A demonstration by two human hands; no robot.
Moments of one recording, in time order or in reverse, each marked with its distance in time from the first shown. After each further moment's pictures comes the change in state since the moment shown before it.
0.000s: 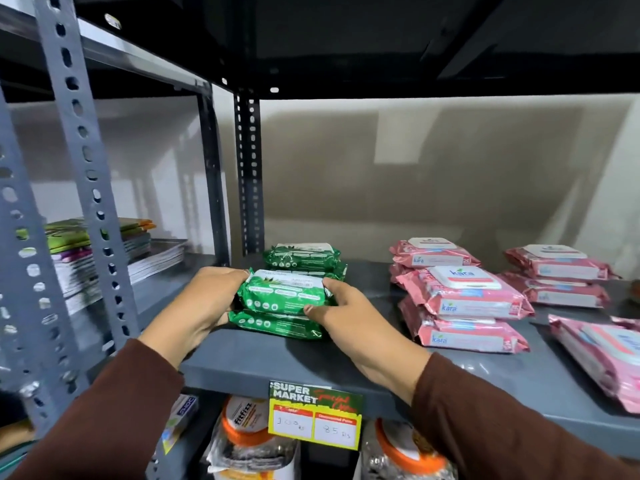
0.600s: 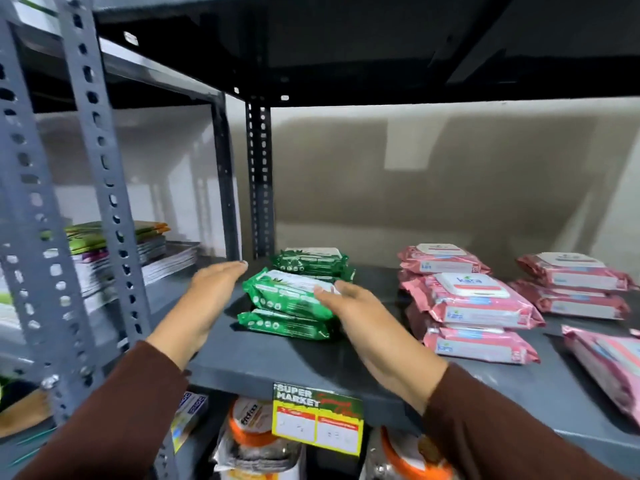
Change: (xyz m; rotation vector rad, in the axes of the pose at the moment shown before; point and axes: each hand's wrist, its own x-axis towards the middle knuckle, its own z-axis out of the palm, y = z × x) left_hand 0.006 -0.001 -0.002 0.023 0.120 0.111; right_hand -0.007 -0.005 -0.012 0.204 0.007 -0.044
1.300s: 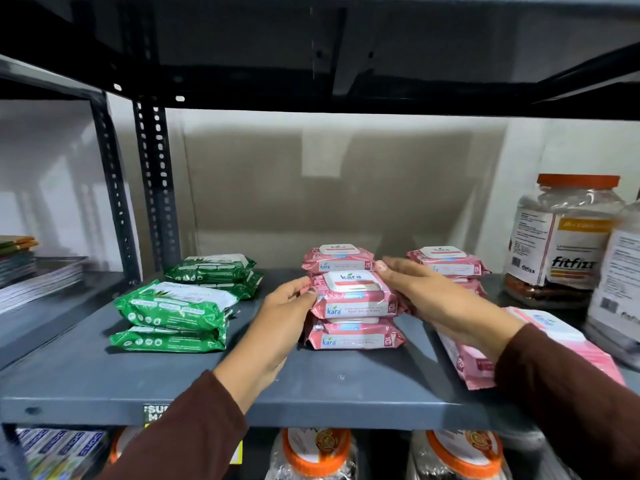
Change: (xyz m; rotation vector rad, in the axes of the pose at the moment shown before) left_hand -0.108 0.025 0.187 -0.288 -0.484 -0.021; right_hand -0.046 -0.026 -0.215 -0.247 0.077 0.027
